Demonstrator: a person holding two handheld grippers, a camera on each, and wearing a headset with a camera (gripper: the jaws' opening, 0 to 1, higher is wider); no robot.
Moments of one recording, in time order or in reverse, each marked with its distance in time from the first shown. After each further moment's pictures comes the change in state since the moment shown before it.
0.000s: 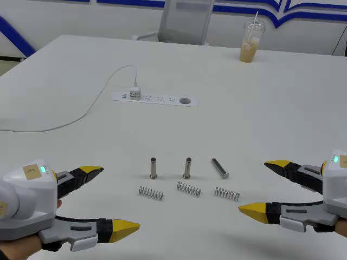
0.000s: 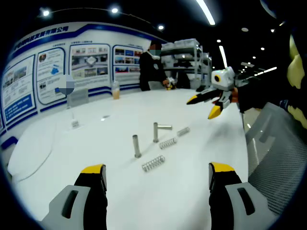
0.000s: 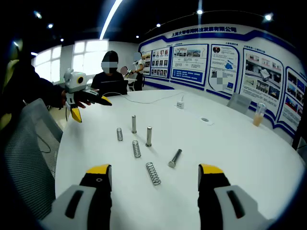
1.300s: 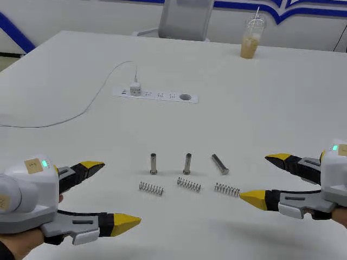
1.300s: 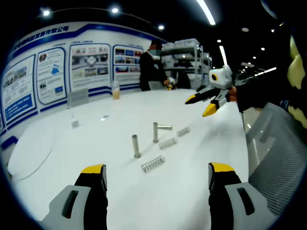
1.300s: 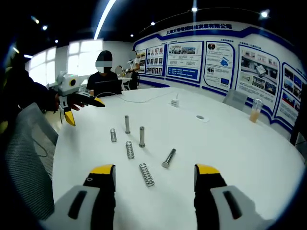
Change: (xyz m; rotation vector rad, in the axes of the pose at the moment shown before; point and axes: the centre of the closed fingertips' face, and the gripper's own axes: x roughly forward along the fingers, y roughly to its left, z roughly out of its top) left arm 0.002 -0.003 0.001 -0.002 -0.001 0.002; right arm 0.004 -0.009 0.006 0.034 0.021 -0.034
